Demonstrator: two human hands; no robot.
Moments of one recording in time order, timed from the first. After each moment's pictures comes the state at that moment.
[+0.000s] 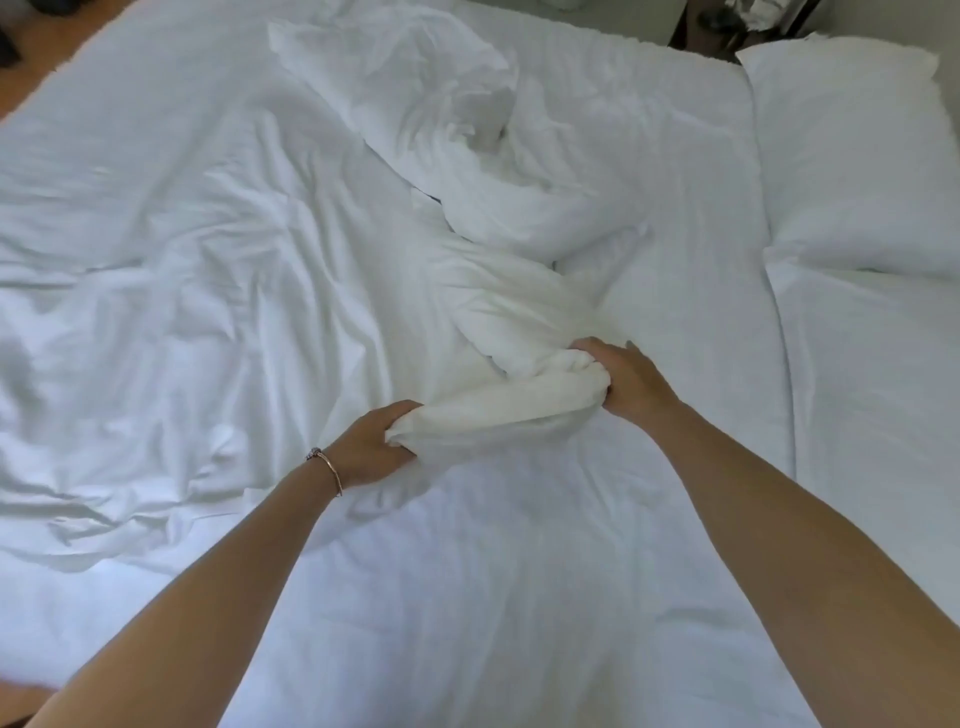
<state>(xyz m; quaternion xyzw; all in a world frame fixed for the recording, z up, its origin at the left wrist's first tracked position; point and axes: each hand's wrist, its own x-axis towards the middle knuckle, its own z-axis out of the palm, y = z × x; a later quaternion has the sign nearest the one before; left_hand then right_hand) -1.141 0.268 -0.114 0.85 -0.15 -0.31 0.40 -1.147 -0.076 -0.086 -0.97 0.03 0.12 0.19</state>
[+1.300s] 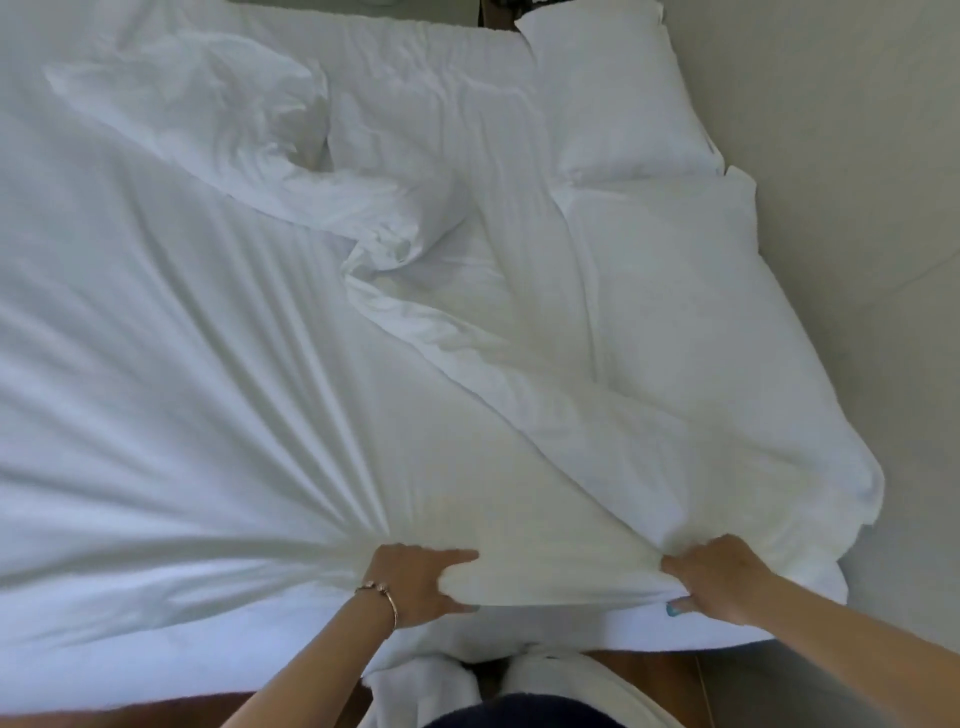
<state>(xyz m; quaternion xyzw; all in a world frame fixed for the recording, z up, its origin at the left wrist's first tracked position) -1.434 0.099 -0.104 0.83 -0.38 -0.41 -0.02 -1.607 -0.233 -0.056 -0.87 0.00 0.49 -0.07</state>
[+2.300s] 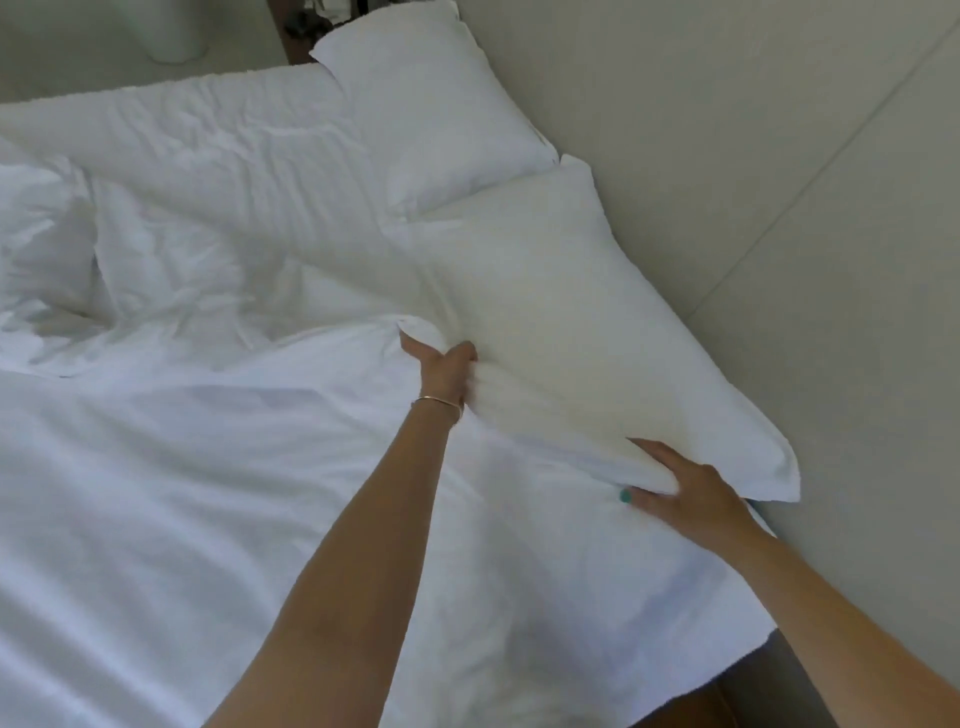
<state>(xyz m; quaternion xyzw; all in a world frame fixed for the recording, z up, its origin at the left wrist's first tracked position) -1.274 -0.295 -0.080 0.64 0.05 -0.39 0.66 -1.573 -0.377 -0.042 -0.83 0.42 0.04 0.36</state>
